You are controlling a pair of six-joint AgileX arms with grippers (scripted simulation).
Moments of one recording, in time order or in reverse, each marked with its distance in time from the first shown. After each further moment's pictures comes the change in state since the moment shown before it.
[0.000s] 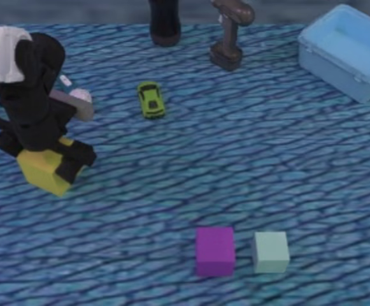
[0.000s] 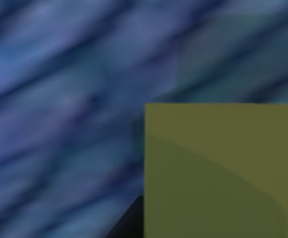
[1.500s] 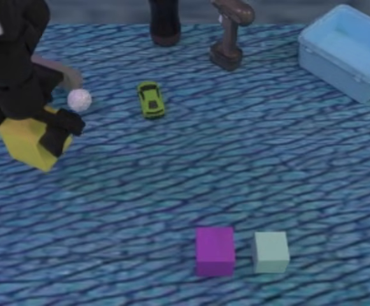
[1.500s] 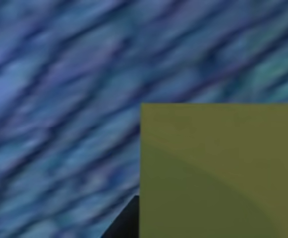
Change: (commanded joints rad) left arm 0.019 -0.100 0.155 -0.249 0.001 -0.003; right arm 0.000 0.000 0.000 0.000 0.000 0.000
